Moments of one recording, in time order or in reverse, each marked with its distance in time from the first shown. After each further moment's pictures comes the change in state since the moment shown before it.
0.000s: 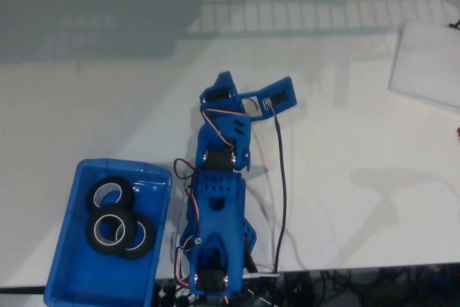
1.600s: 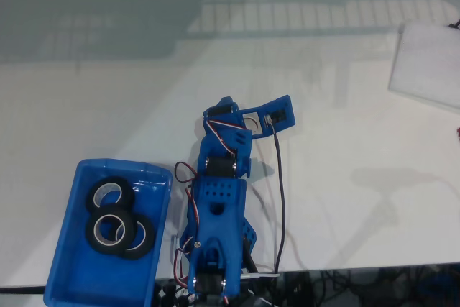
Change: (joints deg) arm 0.5 6.5 7.1 12.4 -0.2
